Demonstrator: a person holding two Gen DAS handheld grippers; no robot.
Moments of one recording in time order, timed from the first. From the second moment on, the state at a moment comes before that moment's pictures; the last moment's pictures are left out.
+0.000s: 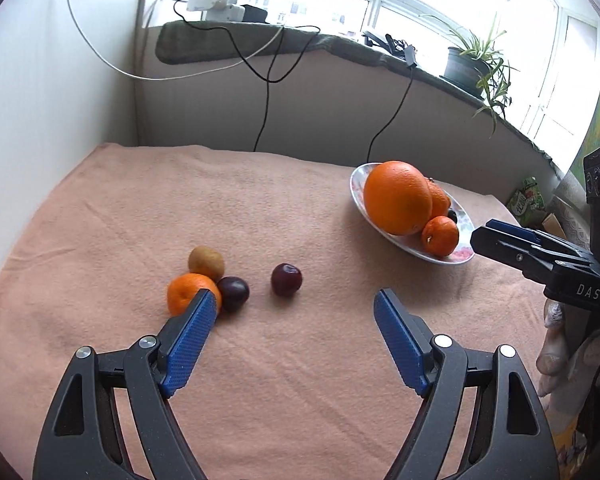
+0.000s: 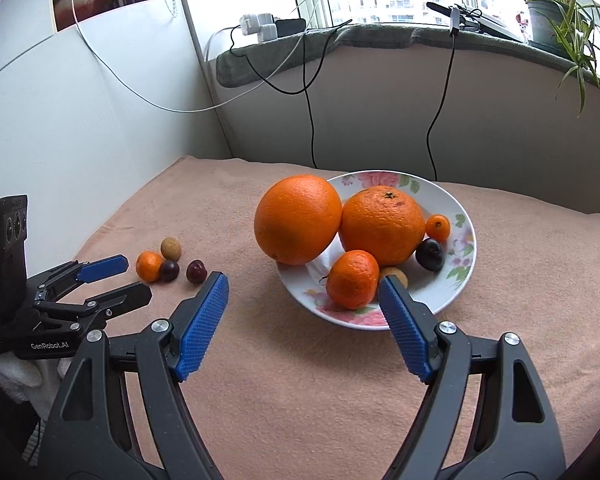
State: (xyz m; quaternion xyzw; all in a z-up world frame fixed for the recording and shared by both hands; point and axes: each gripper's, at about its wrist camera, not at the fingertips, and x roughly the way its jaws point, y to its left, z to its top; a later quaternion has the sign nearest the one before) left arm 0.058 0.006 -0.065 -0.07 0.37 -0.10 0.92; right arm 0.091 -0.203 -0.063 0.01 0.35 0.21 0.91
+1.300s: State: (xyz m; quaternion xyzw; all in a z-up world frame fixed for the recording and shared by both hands) left arm 0.075 0.062 -0.097 -0.10 0.41 -0.07 0.90; right arm 0.127 -0.074 -0.120 -0.08 0.43 0.28 0.86
